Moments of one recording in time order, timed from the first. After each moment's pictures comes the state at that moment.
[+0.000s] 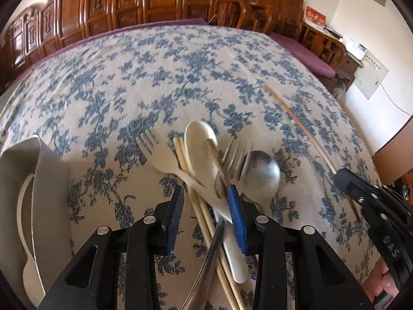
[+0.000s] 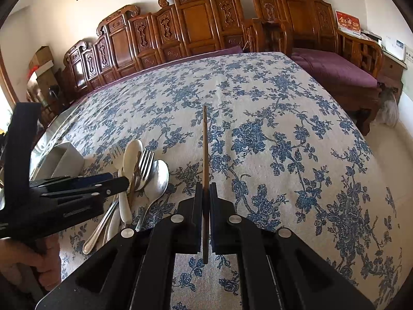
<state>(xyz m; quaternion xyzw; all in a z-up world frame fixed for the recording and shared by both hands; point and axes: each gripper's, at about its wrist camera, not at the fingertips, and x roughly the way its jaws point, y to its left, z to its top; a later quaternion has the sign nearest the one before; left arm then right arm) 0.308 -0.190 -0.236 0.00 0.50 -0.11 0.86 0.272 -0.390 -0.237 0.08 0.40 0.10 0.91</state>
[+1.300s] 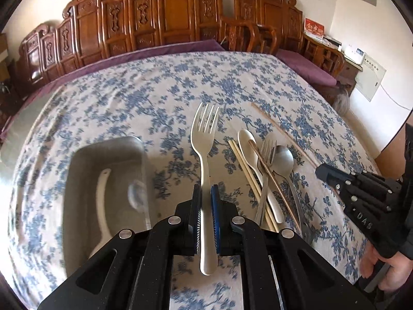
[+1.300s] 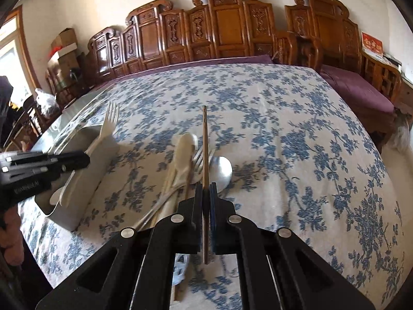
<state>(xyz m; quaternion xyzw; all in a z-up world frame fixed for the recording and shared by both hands) 0.246 -0.114 -0.167 0.03 0.44 -0.10 0.89 0.246 -0.326 -0.218 0.03 0.39 0.15 0.91</state>
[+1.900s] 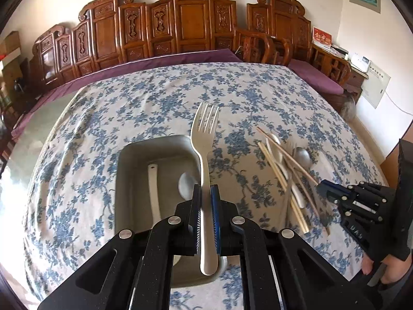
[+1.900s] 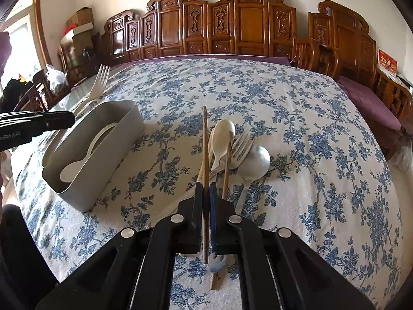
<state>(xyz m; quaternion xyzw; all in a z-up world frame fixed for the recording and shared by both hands) 0.220 -0.056 -0.146 0.03 0.43 -0.07 0.90 0.224 -0.281 -0.218 -0.02 0.40 0.18 0.90</state>
